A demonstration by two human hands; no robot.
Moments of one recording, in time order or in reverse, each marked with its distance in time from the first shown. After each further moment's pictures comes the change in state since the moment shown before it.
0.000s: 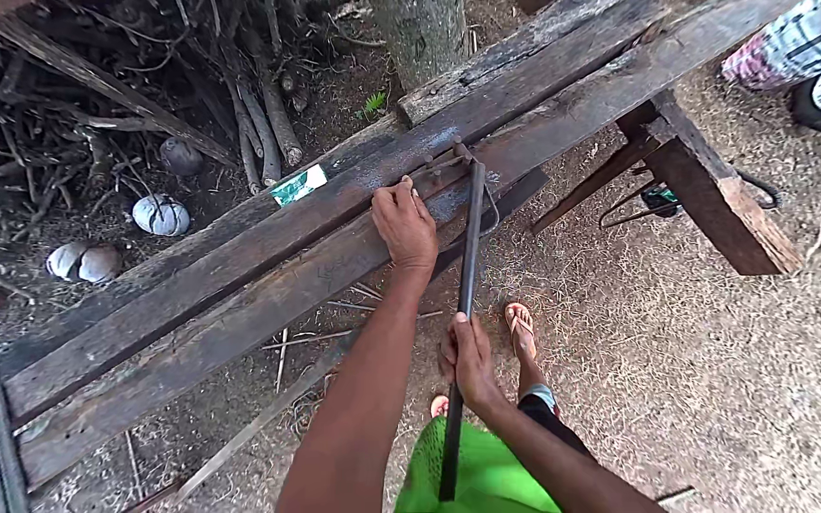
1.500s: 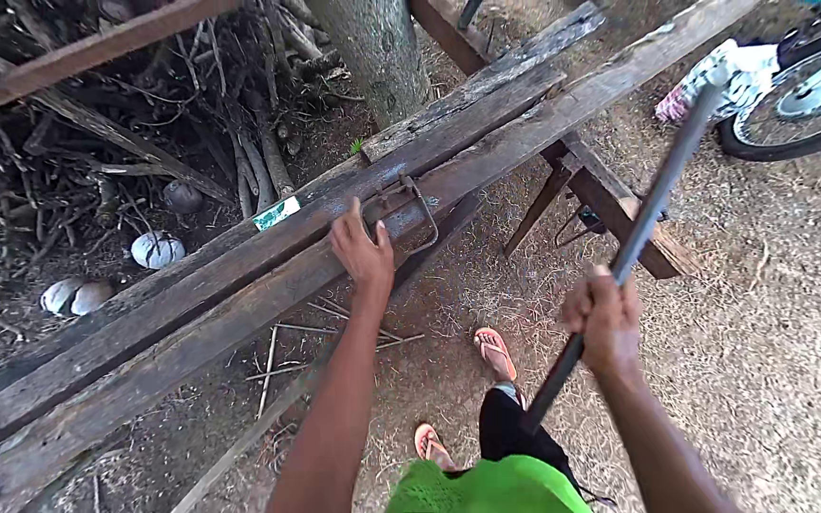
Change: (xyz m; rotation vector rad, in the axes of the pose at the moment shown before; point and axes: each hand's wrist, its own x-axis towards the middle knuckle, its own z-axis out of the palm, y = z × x) left_hand -0.025 0.031 -0.053 -0.107 -0.174 0.002; right_hand -0.025 -0.177 -0.176 -0.172 0.333 -0.494
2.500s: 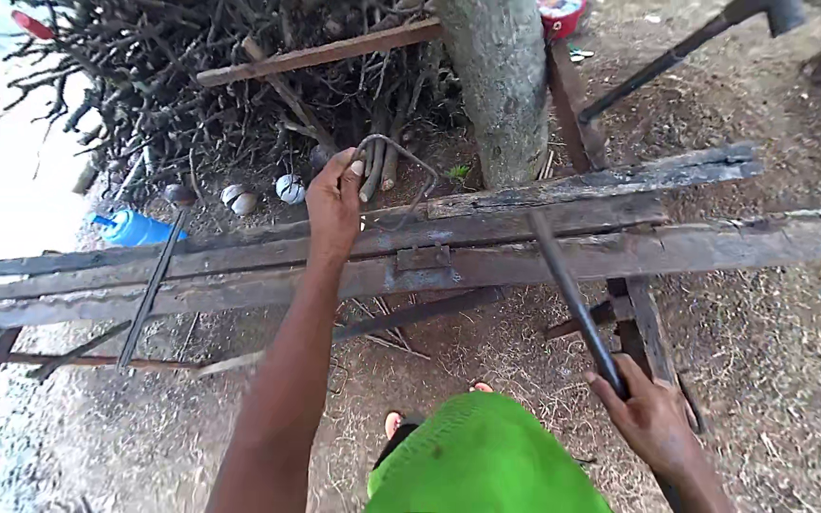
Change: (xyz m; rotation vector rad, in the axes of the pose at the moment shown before) left_hand 0.147 0.105 -0.124 -0.063 0.294 -0.014; right_hand 0.218 -0.045 -0.082 -0.920 -0.817 -0.338
